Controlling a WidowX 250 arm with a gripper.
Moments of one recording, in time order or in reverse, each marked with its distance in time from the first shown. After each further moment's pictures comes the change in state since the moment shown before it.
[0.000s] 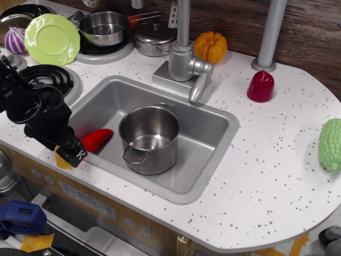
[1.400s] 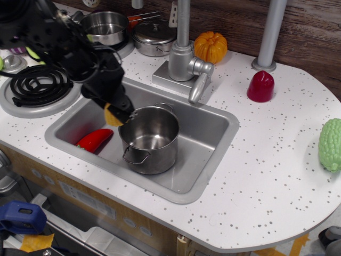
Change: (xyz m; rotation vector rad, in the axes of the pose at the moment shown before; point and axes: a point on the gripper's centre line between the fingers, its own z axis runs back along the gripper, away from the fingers) arm 0.096 -0.029 -0.002 0.011 -0.151 -0.102
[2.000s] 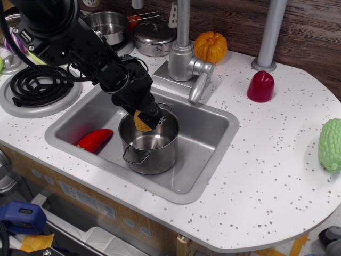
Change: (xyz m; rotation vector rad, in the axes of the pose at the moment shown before) arm 0.013 -0.018 -0.029 -0.048 -0.030 0.008
